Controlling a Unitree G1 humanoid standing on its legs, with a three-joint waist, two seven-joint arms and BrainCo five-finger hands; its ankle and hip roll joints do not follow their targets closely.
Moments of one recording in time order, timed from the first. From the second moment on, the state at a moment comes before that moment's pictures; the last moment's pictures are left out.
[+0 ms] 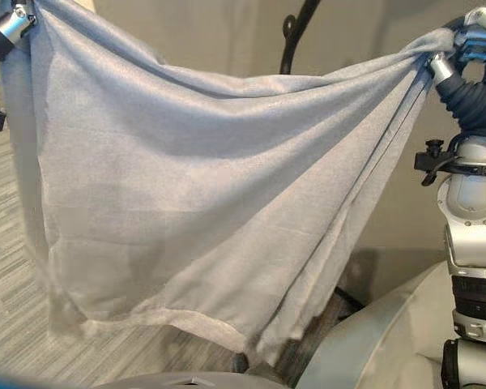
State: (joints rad) left arm -0.57 1.17 0.05 -0.16 0.24 -0.30 0.31; right arm -0.36 -0.89 -0.24 -0.10 0.10 -0.31 -0.32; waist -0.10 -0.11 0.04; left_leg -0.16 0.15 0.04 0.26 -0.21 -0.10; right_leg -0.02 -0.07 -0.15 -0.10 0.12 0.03
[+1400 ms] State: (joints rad) left arm -0.81 1.11 -0.21 -0.10 0.24 -0.33 0.33; right arm -0.43 -0.94 -0.14 0.10 0.07 -0.27 -0.42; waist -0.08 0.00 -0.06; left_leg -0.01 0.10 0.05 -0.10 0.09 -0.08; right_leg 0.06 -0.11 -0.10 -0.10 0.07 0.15
